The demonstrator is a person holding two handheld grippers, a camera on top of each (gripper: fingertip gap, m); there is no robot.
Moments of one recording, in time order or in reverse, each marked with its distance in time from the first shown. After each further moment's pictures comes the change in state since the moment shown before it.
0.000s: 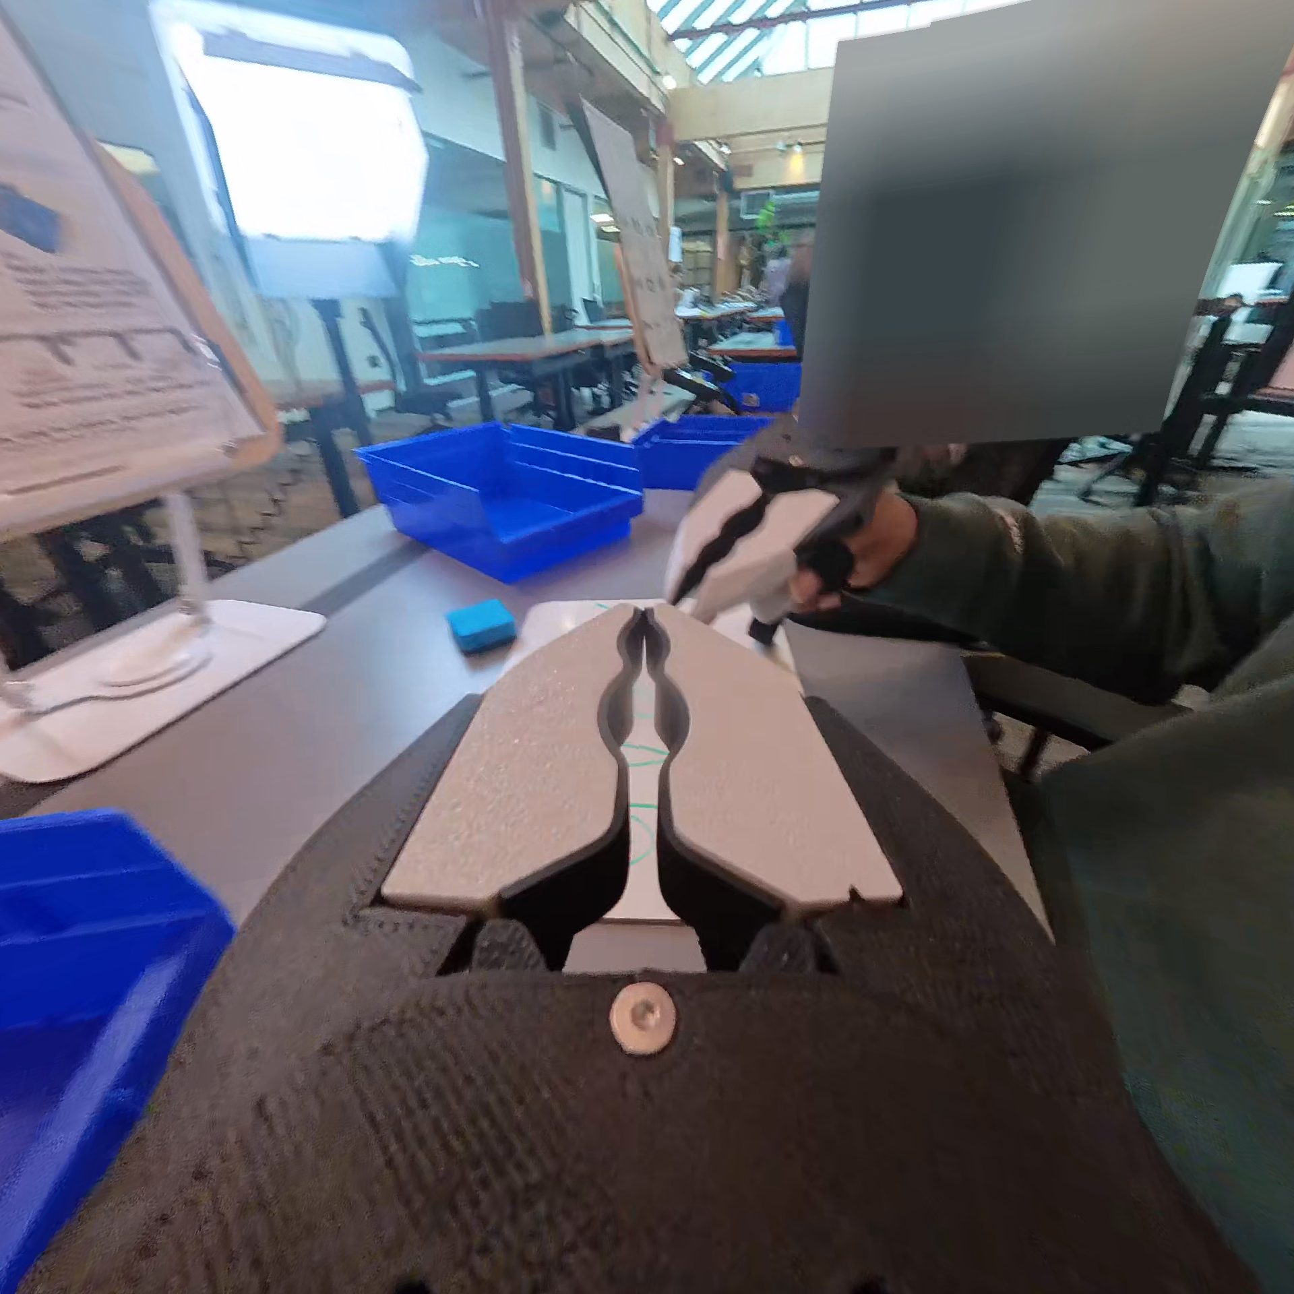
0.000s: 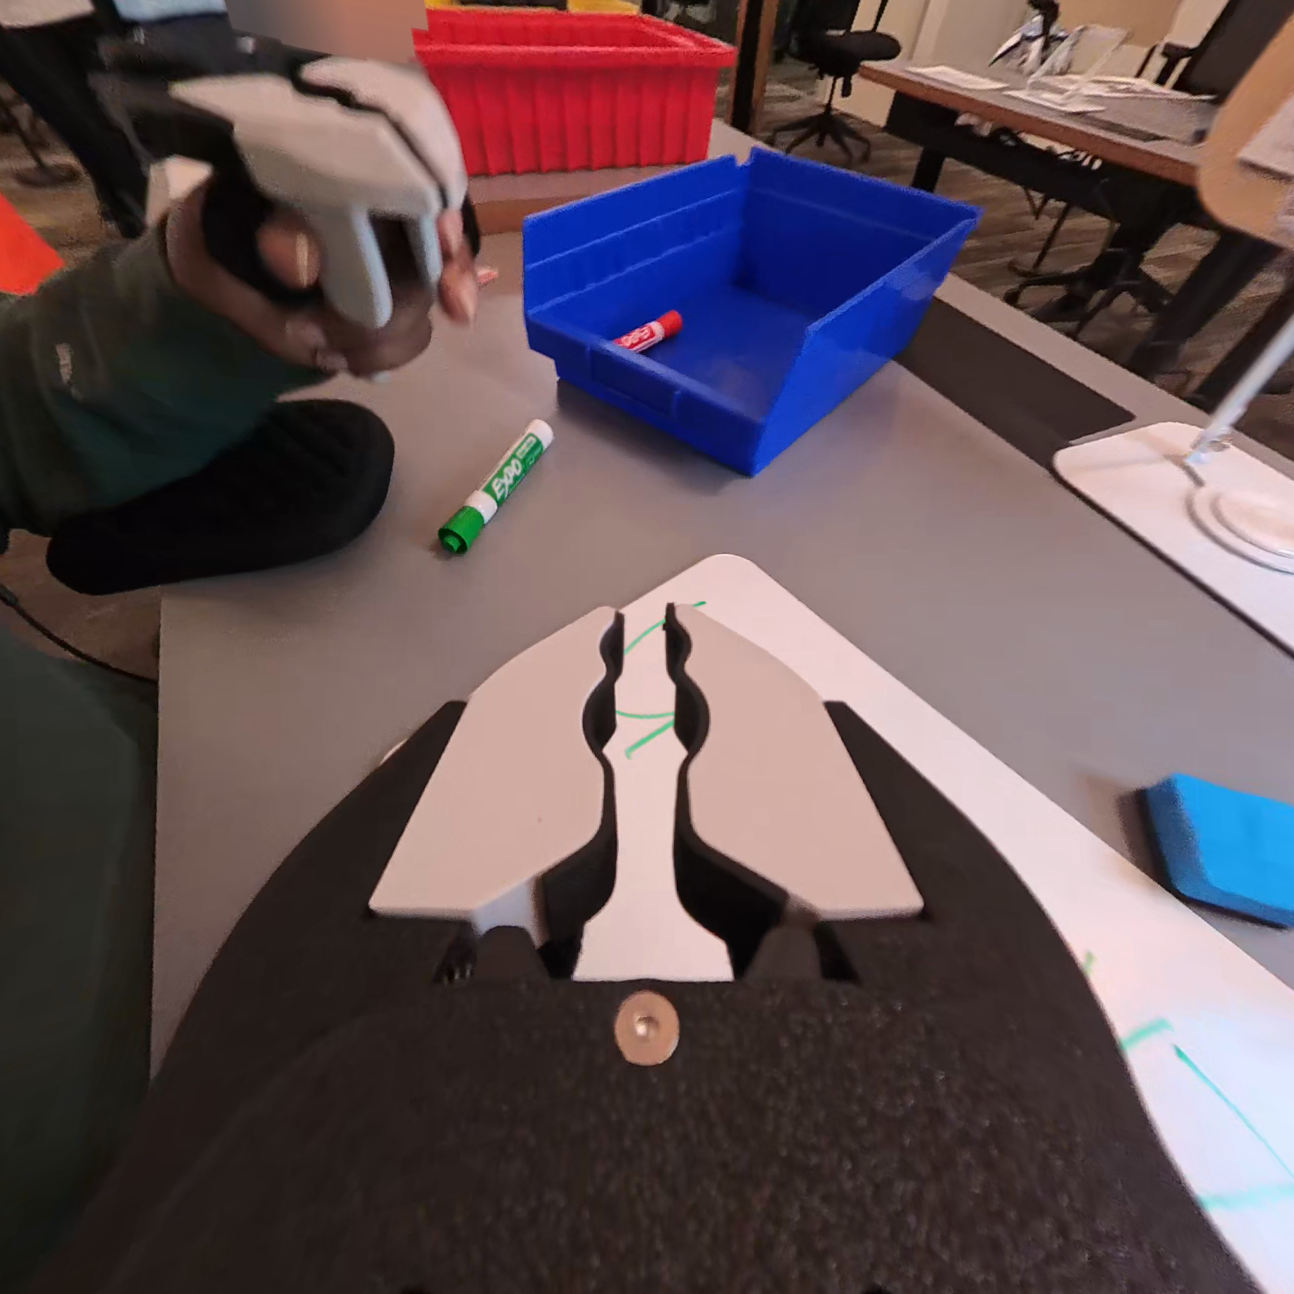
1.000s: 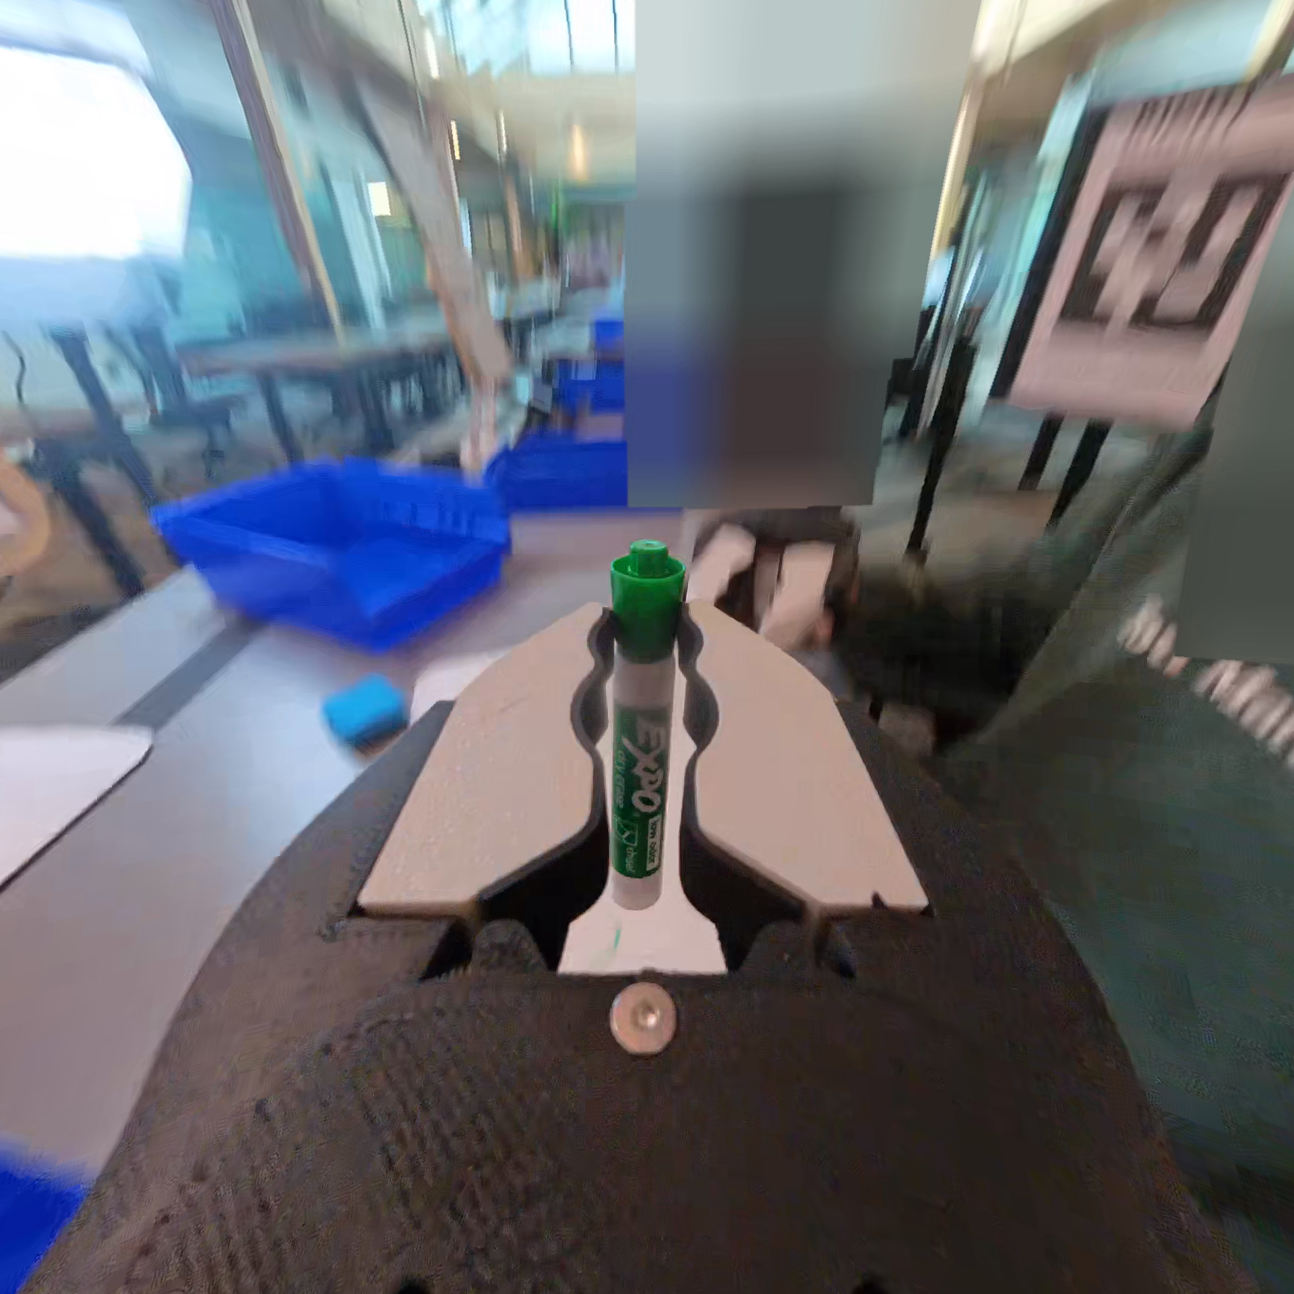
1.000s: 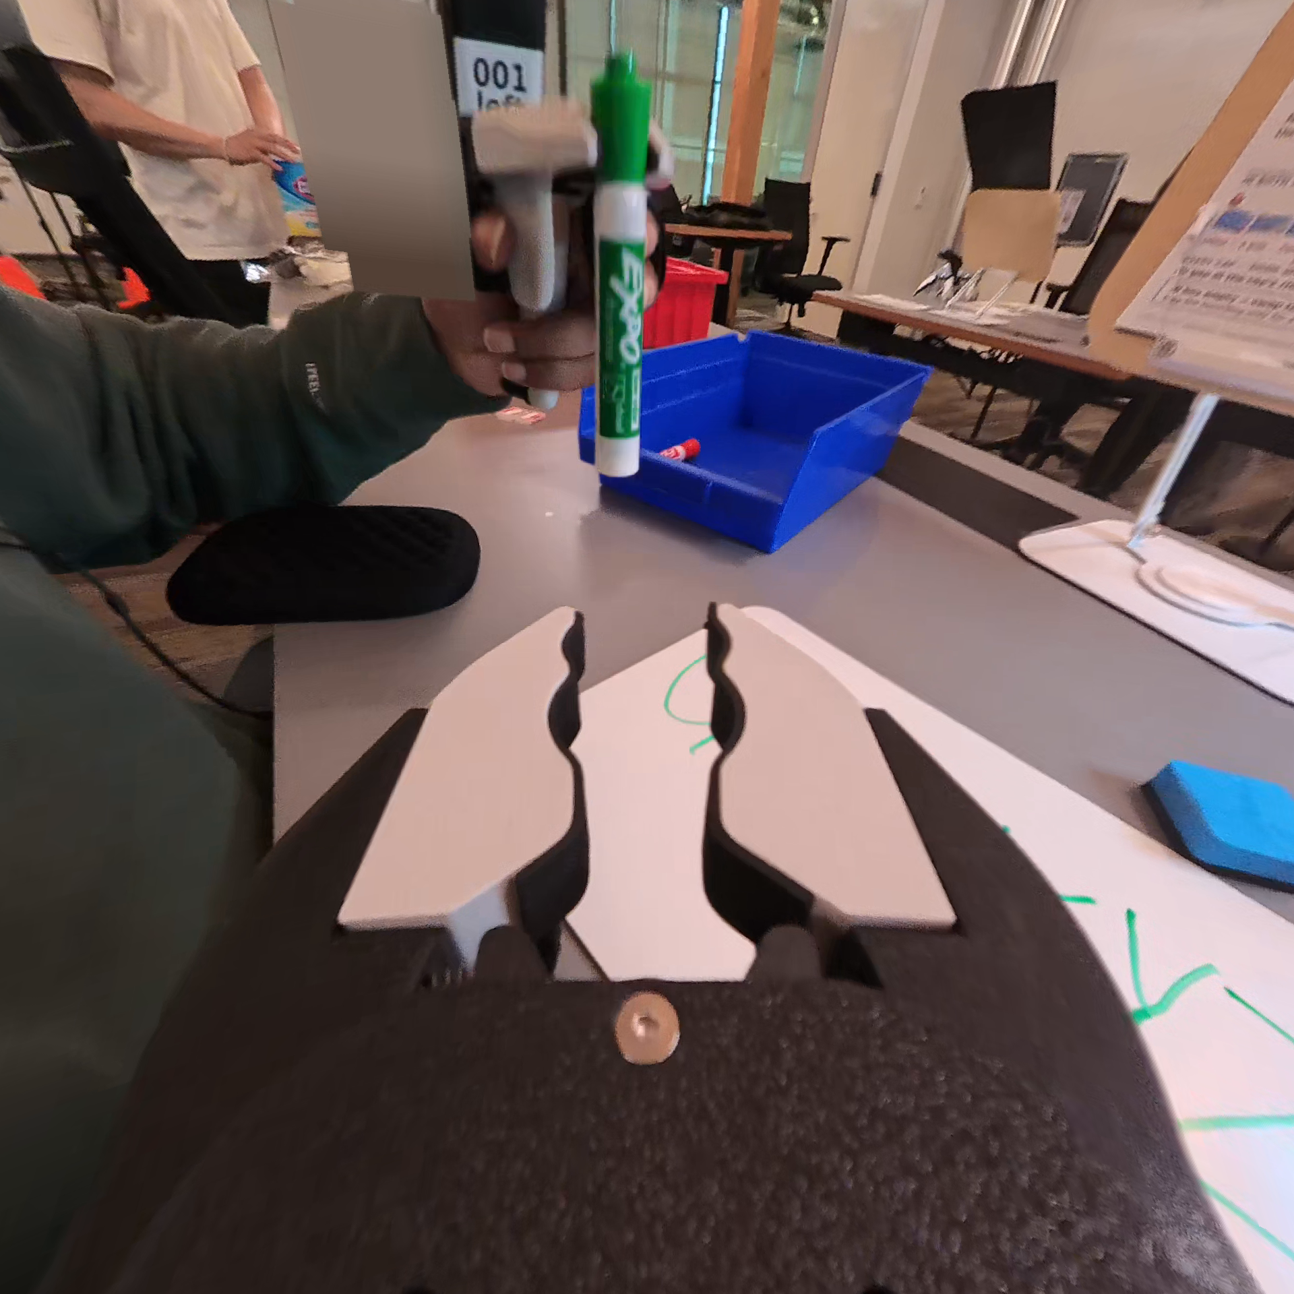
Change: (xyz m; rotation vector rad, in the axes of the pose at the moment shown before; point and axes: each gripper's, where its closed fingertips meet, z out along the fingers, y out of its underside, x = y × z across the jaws) left arm 0.006 -0.036 0.023 -0.001 0.308 -0.013; right arm -0.033 0.002 -0.048 0.243 0.008 -0.005
